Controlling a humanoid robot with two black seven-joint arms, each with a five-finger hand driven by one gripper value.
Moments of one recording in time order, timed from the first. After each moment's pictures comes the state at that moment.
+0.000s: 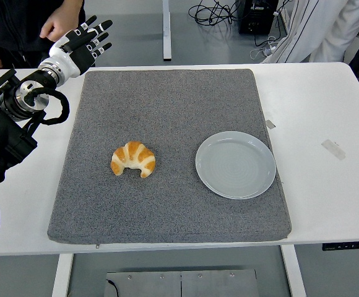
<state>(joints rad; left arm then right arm) -1.08 0.15 -0.74 -0.39 -0.05 -0.20 0.01 -0.12 0.00 0.07 0.17 -0.08 -0.05 0.23</state>
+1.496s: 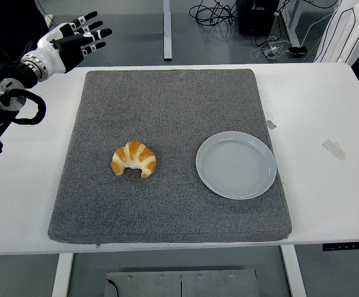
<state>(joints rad) -1.08 0.37 -0.52 -0.69 0.07 -0.21 0.00 -0.12 0.00 0.07 0.17 -0.08 -0.05 0.23</state>
